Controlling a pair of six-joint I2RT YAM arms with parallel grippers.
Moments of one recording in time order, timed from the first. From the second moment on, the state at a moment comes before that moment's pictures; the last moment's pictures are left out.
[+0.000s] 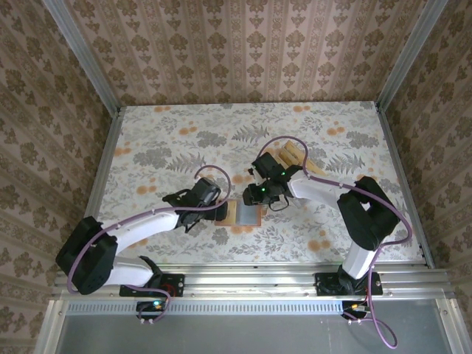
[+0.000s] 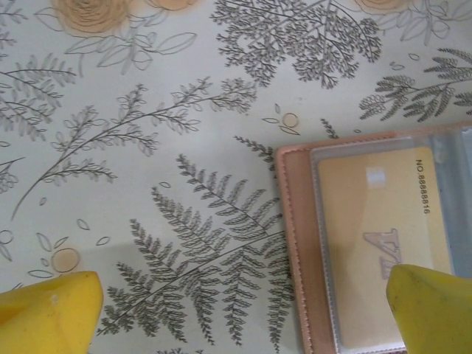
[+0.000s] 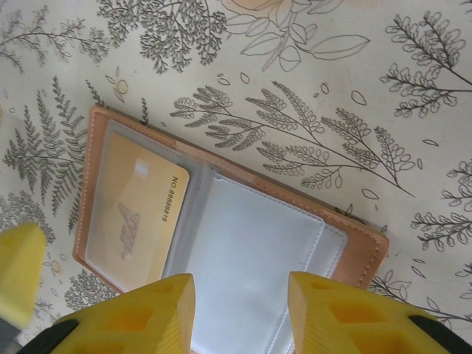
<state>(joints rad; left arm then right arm) -0.81 1.32 0.67 -0.41 -0.23 -0.51 0.65 1.74 1.08 -0.44 -0.25 0.50</state>
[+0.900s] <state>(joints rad) -0.92 1.37 0.67 -0.29 -0.26 -0.48 0.65 1.84 1.07 -0.35 -0.30 0.54</state>
